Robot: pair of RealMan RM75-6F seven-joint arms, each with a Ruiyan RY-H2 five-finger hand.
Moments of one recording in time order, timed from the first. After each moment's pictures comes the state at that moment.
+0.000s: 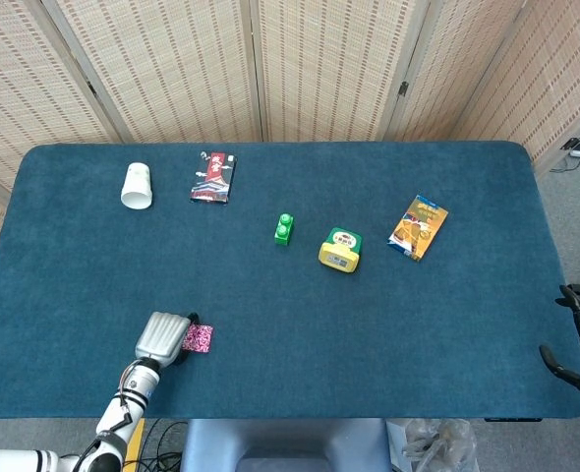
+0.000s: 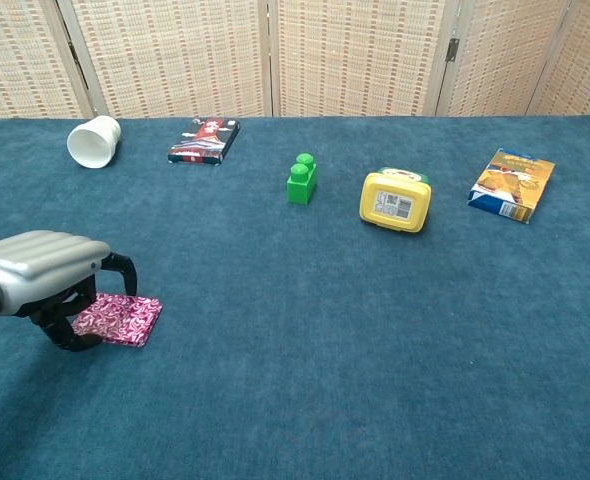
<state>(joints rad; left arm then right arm) -0.64 -1.55 -0.01 -1.76 0.82 1.19 0.83 -0.02 -1.08 0.06 -1.53 -1.54 1.59 0.15</state>
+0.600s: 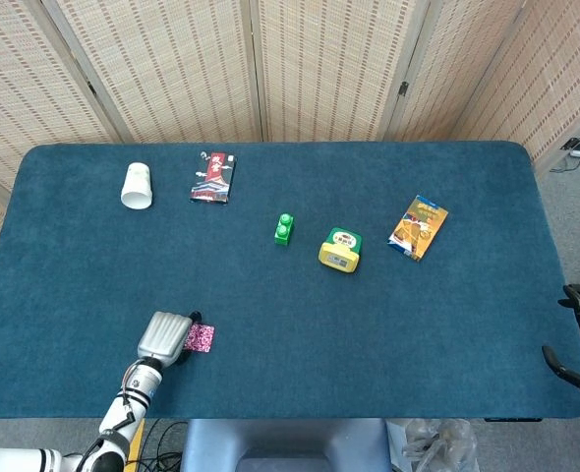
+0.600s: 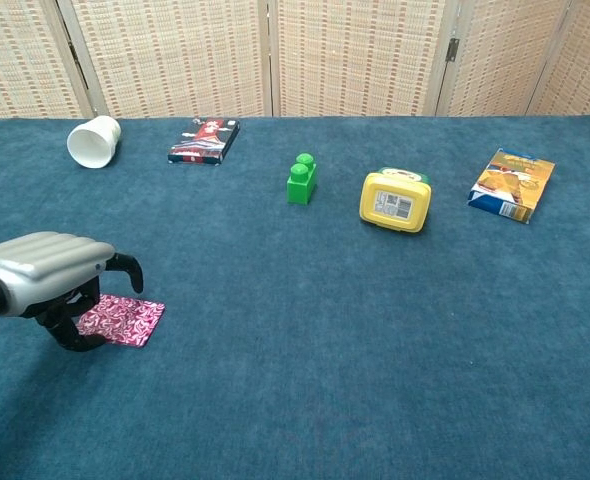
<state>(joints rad) -0.65 -1.56 -0.01 -1.75 0.81 1.19 0.84 -0.03 -1.08 0.06 -1.52 -1.53 1.60 0.16</state>
